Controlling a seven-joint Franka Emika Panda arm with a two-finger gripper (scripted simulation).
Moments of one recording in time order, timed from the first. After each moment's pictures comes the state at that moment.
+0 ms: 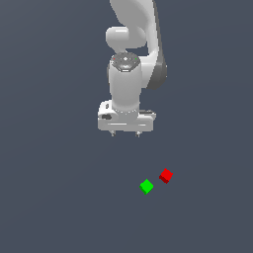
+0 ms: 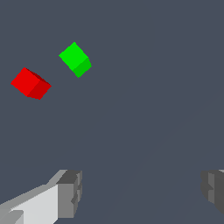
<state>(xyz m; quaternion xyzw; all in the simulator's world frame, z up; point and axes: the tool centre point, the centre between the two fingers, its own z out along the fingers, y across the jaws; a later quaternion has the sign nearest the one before) 0.003 -0.003 0.182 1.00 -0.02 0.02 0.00</state>
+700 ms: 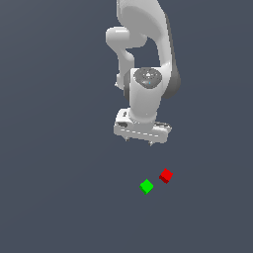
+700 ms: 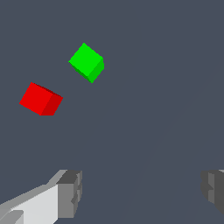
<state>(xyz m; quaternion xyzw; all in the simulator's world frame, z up) 0.019 0.051 0.153 0.99 -0.11 0.01 0.00</state>
